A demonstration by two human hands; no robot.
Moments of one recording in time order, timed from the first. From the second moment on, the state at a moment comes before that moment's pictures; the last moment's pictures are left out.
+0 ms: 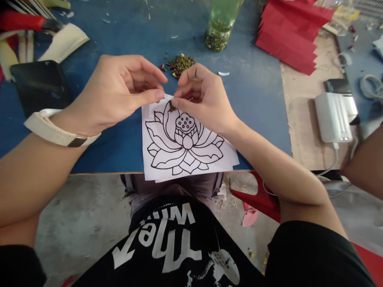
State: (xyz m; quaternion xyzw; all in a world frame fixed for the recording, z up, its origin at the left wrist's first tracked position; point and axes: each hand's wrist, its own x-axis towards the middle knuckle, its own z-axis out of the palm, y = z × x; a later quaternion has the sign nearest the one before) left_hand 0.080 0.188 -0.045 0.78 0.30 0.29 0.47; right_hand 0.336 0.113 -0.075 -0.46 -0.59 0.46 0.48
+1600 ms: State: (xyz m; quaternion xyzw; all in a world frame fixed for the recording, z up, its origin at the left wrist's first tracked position) left_hand 0.071 0.209 -0.067 0.88 0.28 0.25 0.29; right_hand 0.330 0.118 -0.053 -0.44 -0.85 0.23 0.20
